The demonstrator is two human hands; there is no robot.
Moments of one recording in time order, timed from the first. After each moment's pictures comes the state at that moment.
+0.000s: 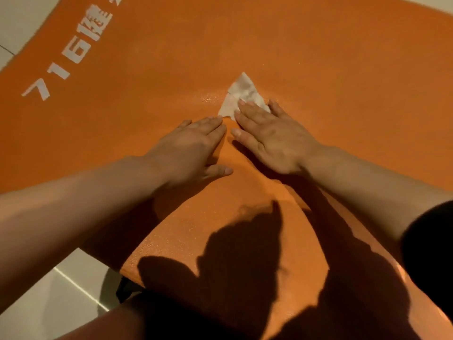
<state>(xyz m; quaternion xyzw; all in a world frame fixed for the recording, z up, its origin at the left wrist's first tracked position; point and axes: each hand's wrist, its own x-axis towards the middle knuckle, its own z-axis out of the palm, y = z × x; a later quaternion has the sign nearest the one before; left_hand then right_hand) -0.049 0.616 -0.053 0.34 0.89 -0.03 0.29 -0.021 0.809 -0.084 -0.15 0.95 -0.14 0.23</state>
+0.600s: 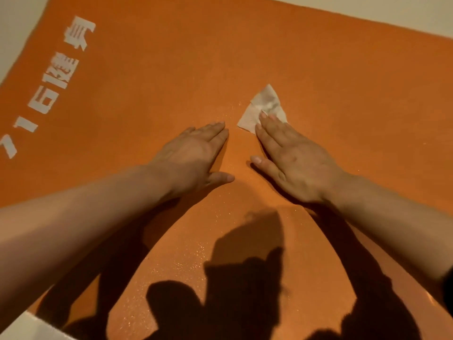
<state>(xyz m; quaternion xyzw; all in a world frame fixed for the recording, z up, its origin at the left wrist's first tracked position) -0.099 0.658 -0.068 0.40 0.87 -0.05 0.27 -0.009 0.857 -0.089 -0.08 0.97 -0.14 0.19</state>
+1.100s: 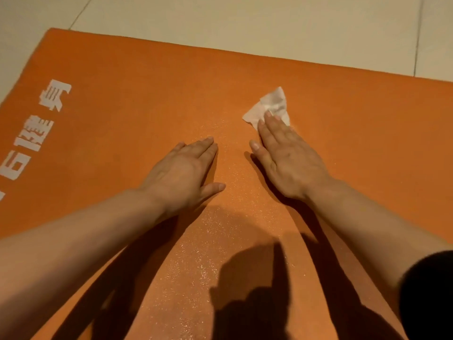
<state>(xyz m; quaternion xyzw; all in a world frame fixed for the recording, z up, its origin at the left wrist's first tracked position) -0.145 0.693 -0.070 0.42 0.88 -0.03 0.21 -0.064 0.889 -0.097 0.09 0.97 -0.19 0.13</state>
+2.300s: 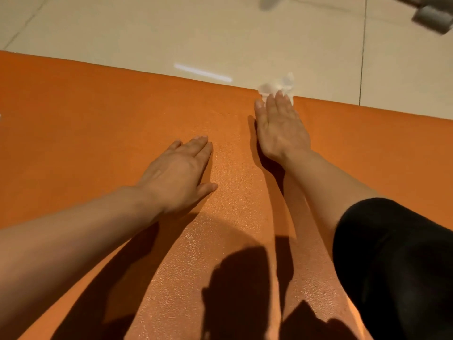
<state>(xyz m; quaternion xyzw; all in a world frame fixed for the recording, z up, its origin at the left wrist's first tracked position) -0.171 0.788 -0.079 0.45 0.87 -0.02 0.18 -0.133 1.000 -0.108 0.28 0.94 -0.18 0.09</state>
